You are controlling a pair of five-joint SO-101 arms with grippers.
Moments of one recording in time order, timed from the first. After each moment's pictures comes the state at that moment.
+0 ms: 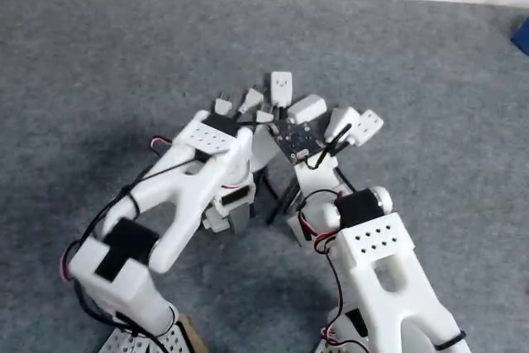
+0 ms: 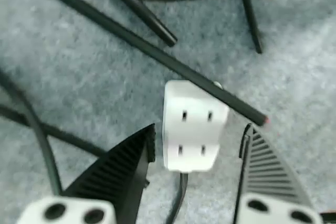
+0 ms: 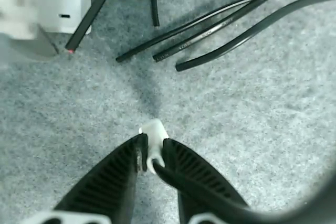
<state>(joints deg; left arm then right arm) 18.9 6.3 20.3 76.0 -33.4 -25.2 -42.9 52.1 72.4 12.4</state>
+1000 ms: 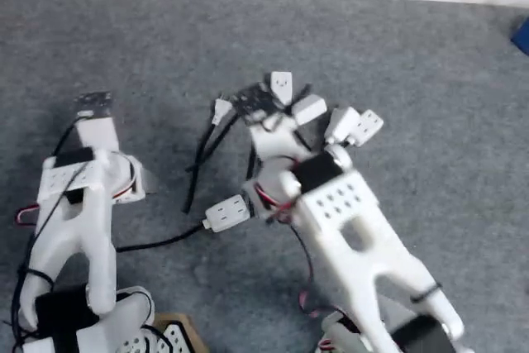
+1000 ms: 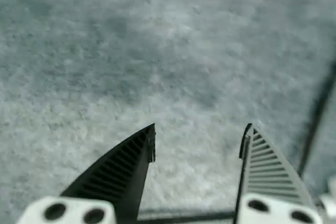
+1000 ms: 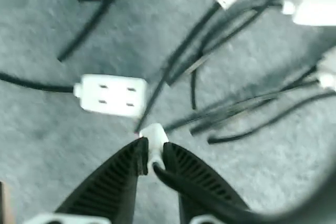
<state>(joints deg) -22.2 -17.5 48.6 52.9 -2.9 -37.5 -21.6 23.9 73.5 2.6</state>
